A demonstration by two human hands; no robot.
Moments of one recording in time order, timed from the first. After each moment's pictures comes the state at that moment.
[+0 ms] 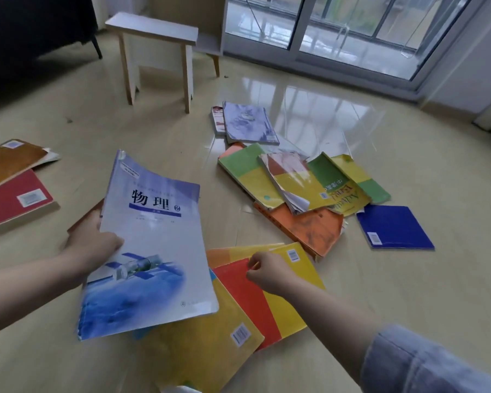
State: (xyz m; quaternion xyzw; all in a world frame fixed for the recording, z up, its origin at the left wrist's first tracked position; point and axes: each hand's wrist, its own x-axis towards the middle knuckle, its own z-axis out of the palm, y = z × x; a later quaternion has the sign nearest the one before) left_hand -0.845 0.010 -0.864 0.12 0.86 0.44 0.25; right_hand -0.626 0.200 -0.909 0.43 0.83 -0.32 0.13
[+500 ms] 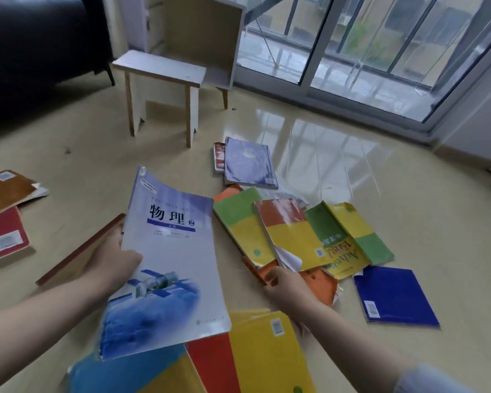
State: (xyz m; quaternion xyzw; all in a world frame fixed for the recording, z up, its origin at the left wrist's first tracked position) left_hand -0.857 0.120 -0.831 0.10 0.85 0.46 0.24; right_hand -0.643 0.325 -0.855 0.43 0.86 -0.26 0.11
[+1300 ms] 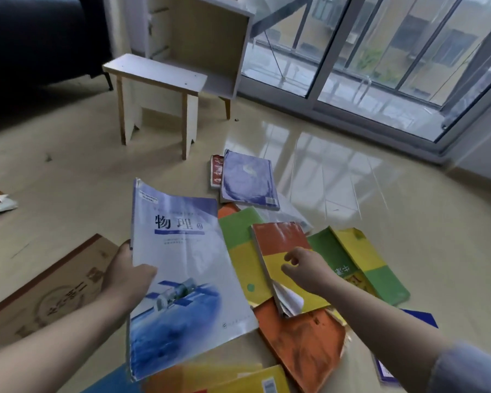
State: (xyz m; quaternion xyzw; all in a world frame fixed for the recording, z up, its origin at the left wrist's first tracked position) left_hand -0.865 0.205 -0.848 0.04 0.82 0.52 0.23; right_hand -0.698 0.456 -0.842 0.42 0.88 -0.19 0.10
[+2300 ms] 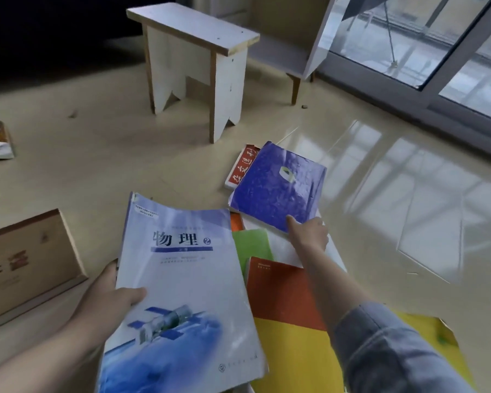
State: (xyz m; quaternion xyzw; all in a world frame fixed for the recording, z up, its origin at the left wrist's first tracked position) left_hand -0.856 0.356 -0.941 -0.16 0.79 0.55 0.22; right_hand -0.885 0.685 -0.971 0.51 0.79 -0.33 -0.04
